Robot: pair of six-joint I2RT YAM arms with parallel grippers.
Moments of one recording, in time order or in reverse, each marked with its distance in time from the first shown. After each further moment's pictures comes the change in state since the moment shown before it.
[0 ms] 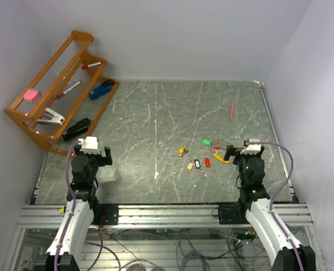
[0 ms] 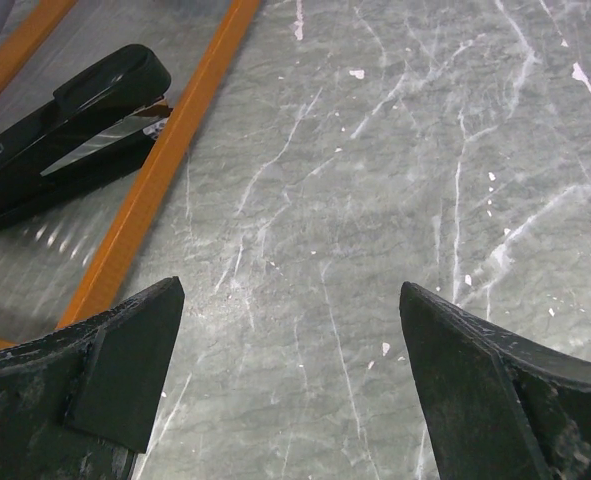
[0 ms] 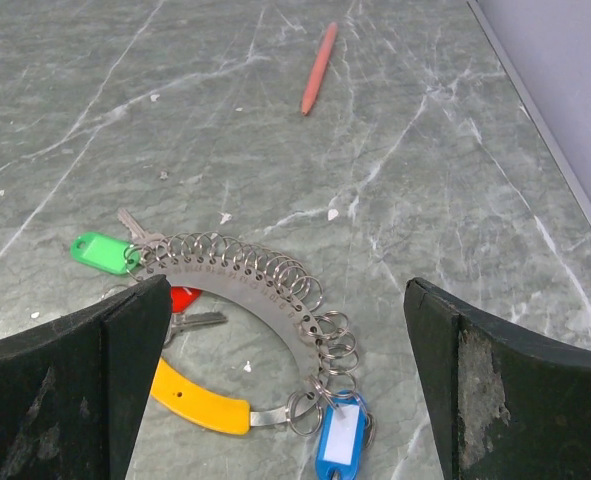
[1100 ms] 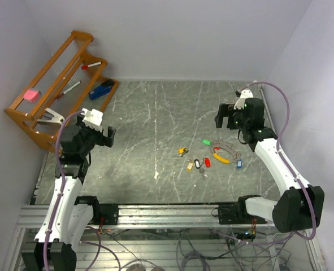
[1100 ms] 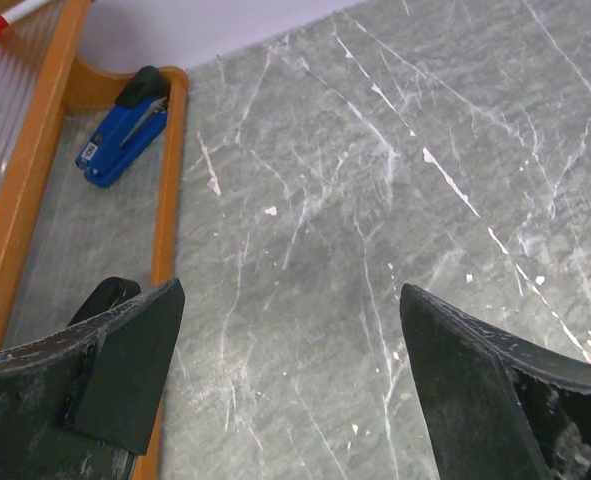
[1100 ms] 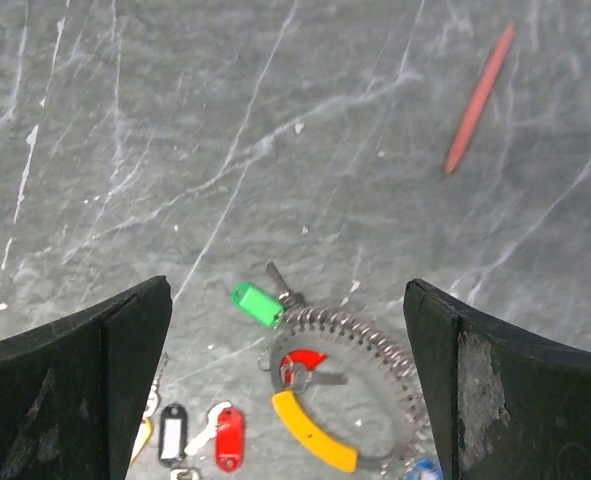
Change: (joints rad) left arm 0.000 0.257 0.506 -0.224 0.311 0.186; right arm 0.005 0.680 0.913 -0.587 -0.267 0.078
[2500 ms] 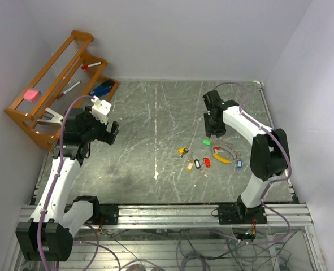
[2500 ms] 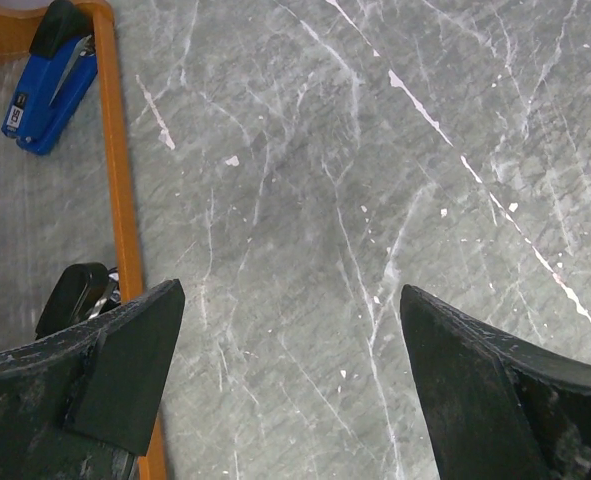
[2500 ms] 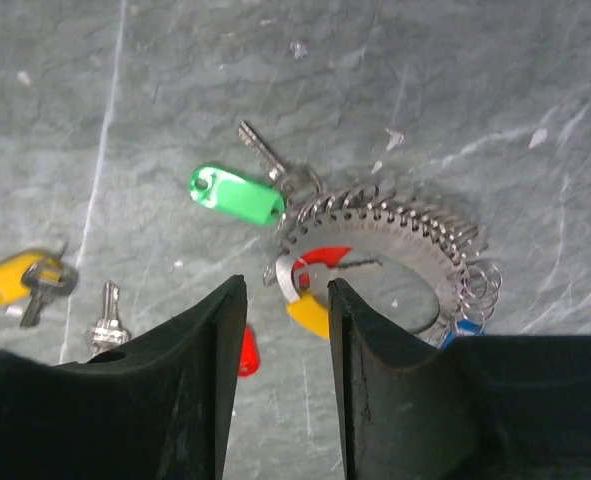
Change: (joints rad) left arm -0.049 0.211 0.261 -0.334 0.036 0.119; right arm 0.217 0.563 0.410 -0.614 0.271 0.210
